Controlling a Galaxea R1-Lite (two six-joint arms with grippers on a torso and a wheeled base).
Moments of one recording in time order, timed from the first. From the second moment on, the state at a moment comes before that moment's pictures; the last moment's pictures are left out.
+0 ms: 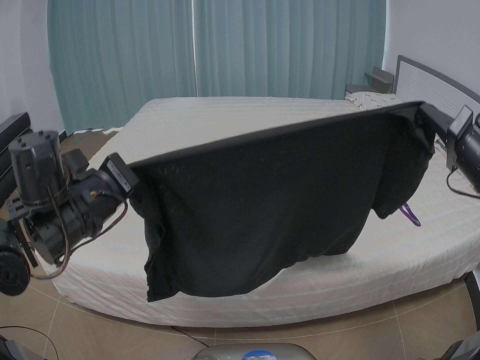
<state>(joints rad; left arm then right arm) -0.51 1.43 -0.66 -0.61 0.24 -0.79 0.35 1.26 -0.65 -0.81 -0.07 0.74</state>
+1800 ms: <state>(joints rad) -0.31 2.46 -1.36 -0.55 0.15 -0.82 0.27 2.53 -1.43 -0.88 -0.15 0.72</state>
